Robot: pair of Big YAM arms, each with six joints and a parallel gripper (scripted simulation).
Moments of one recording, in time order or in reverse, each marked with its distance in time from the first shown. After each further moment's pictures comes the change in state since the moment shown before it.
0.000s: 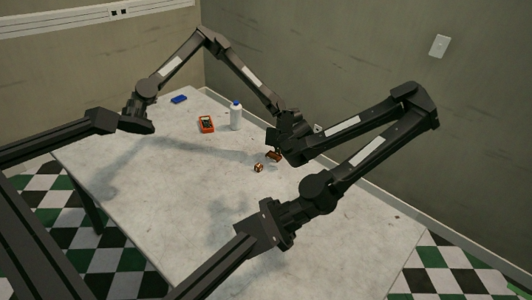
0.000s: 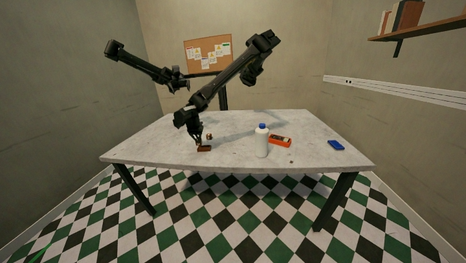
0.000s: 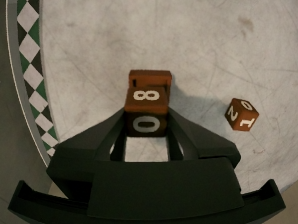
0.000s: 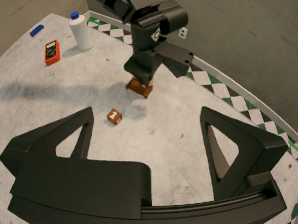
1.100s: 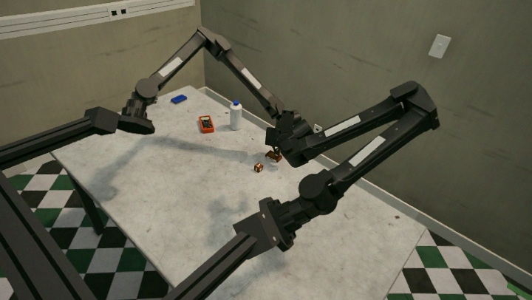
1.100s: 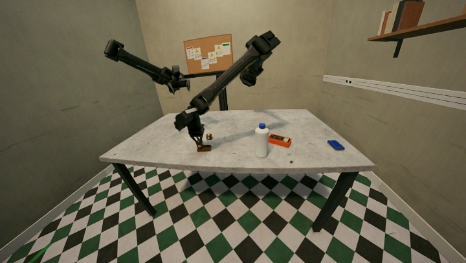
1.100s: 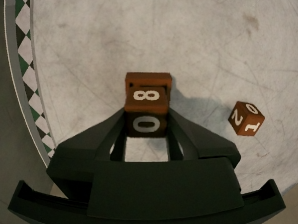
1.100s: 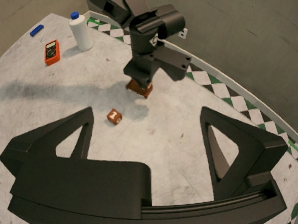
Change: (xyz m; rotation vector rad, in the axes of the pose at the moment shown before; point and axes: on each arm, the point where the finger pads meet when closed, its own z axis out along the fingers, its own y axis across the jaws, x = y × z) left arm 0.002 -0.002 0.013 0.001 -0.004 0.014; right arm 0.000 0.000 0.000 0.000 0.000 0.000
